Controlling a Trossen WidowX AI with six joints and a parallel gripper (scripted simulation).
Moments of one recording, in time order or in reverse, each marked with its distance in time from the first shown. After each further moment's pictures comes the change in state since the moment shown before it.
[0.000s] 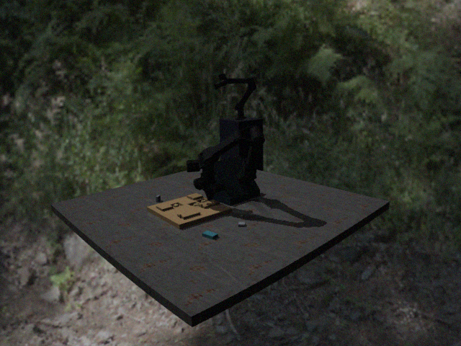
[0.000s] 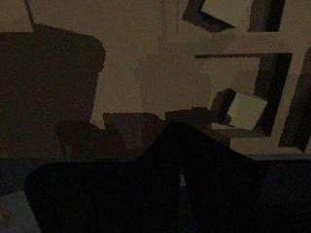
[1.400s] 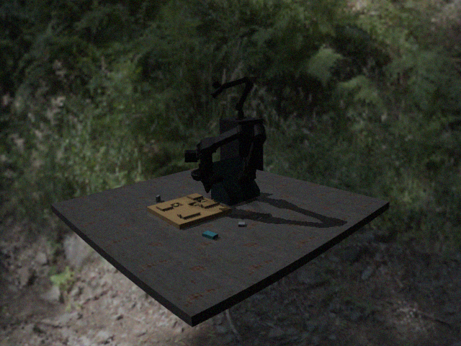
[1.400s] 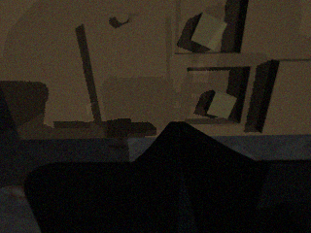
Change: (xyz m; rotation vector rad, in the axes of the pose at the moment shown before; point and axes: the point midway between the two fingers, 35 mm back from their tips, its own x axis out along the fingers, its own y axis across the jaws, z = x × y) arm -0.048 0.005 0.014 -0.007 -0.006 -0.011
